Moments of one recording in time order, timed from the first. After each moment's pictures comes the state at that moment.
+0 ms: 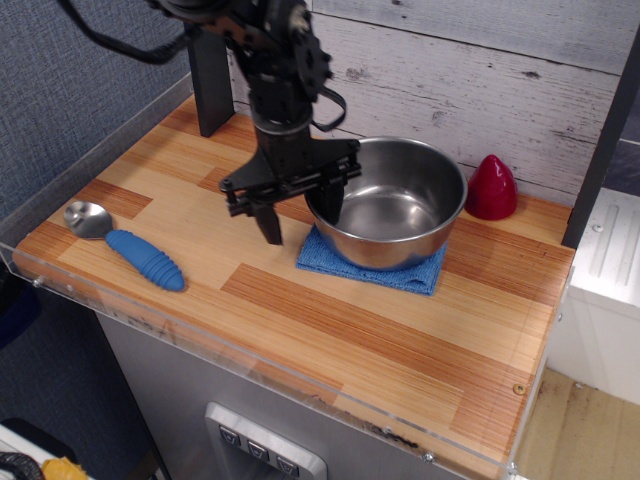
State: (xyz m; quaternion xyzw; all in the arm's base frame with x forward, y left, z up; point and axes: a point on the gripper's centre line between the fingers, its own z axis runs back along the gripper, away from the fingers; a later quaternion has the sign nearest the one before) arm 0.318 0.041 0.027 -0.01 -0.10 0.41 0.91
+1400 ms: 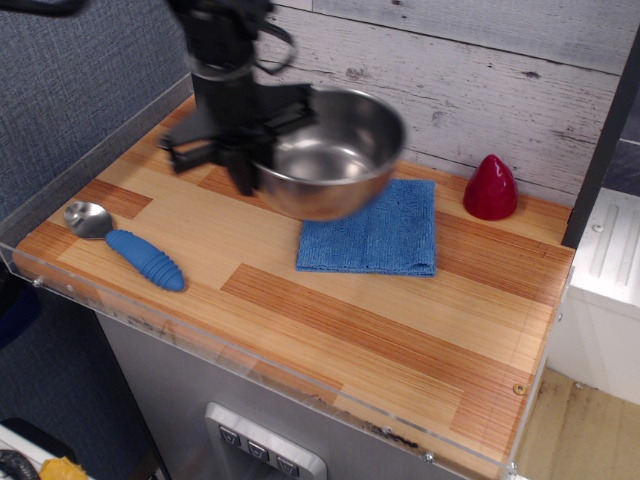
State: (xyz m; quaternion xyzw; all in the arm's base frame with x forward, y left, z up) arm 0.290 0.077 0.086 -0.02 -0.14 0.46 0.88
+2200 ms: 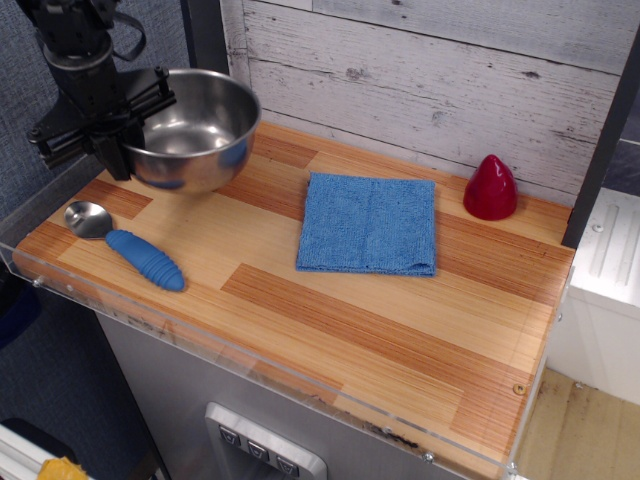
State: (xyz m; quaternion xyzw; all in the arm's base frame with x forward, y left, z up) arm 0.271 0.172 0.070 0.02 -0.14 0.56 0.81
